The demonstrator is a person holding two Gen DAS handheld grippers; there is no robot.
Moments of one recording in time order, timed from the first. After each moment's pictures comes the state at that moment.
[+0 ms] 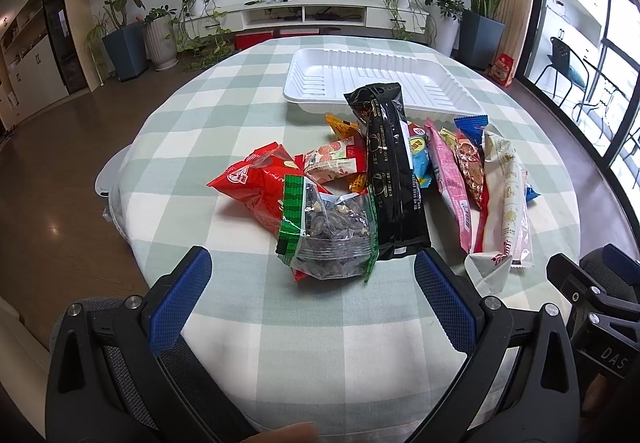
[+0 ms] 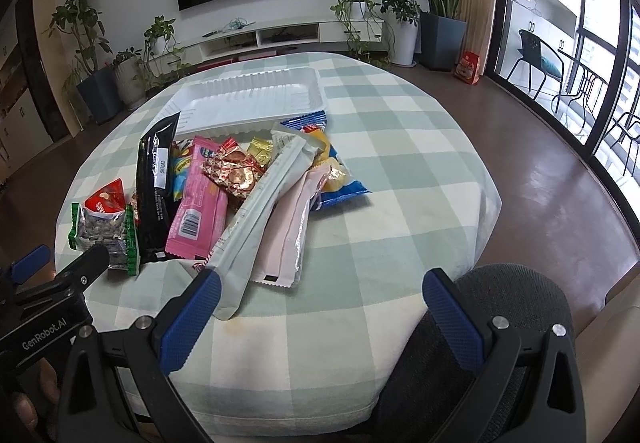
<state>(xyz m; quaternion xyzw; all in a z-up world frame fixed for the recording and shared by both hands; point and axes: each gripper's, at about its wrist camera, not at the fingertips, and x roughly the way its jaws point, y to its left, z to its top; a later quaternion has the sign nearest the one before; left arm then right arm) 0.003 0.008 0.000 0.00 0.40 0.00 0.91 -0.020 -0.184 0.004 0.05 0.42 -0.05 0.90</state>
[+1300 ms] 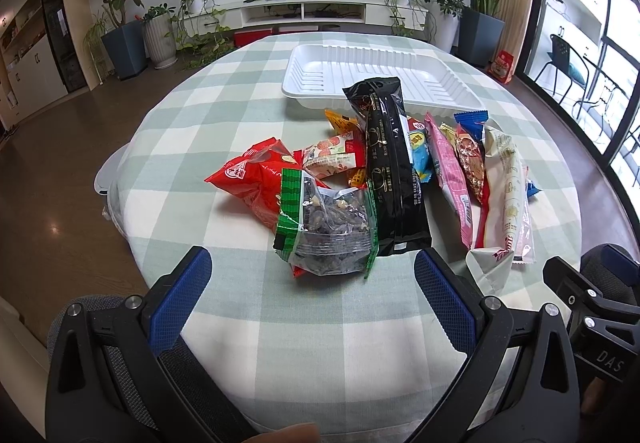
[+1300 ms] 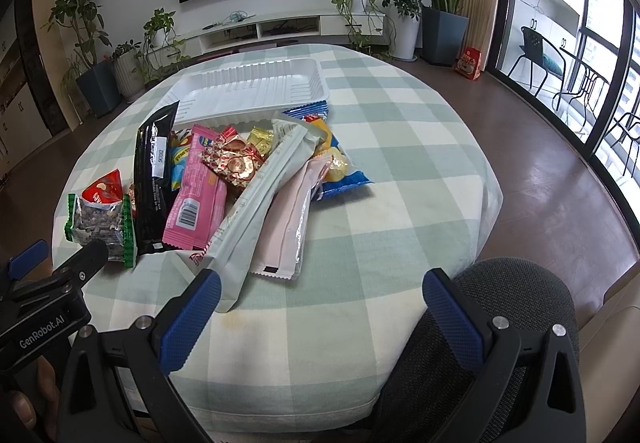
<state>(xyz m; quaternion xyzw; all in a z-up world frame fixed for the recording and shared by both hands) 0.003 0.008 -0.001 0.00 0.40 0.00 0.91 -0.019 -0.183 0.000 0.04 0.43 -0.05 0.90</state>
